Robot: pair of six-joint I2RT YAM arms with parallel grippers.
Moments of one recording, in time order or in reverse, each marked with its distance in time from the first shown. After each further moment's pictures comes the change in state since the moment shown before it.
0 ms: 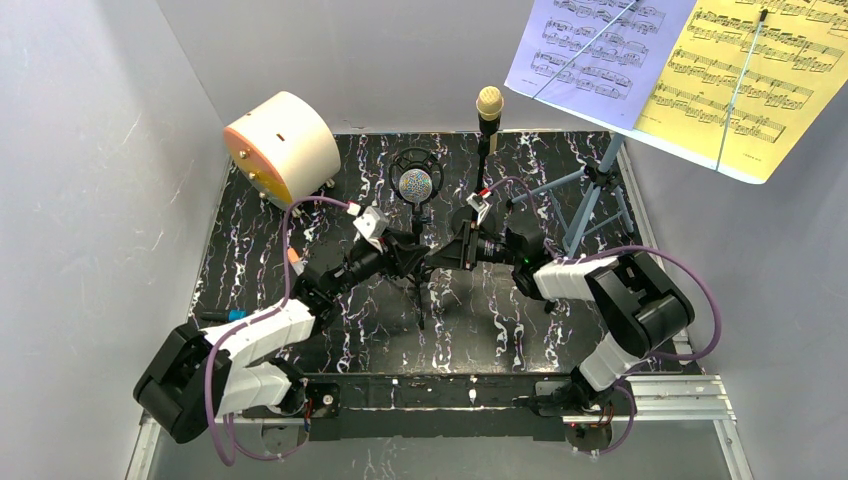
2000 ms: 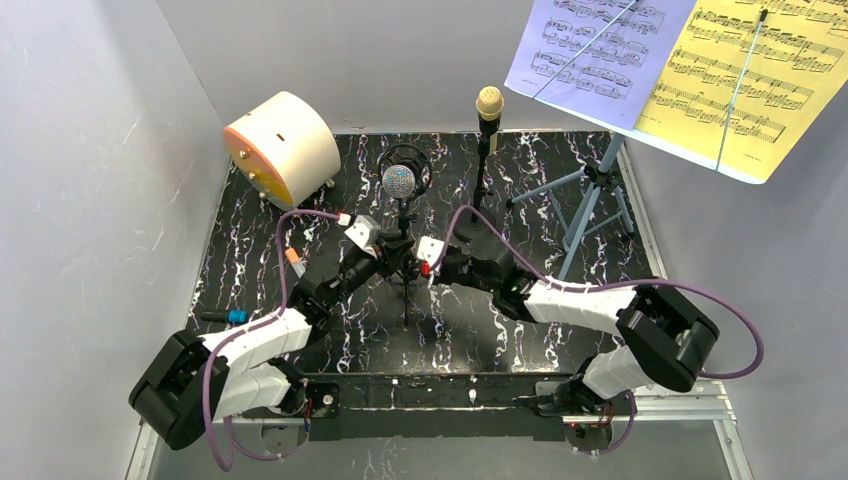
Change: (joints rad) left arm -0.011 -0.033 -0.079 0.050 -0.142 0.087; right arm 0.337 -0.180 0.057 -0.356 0.541 -1.415
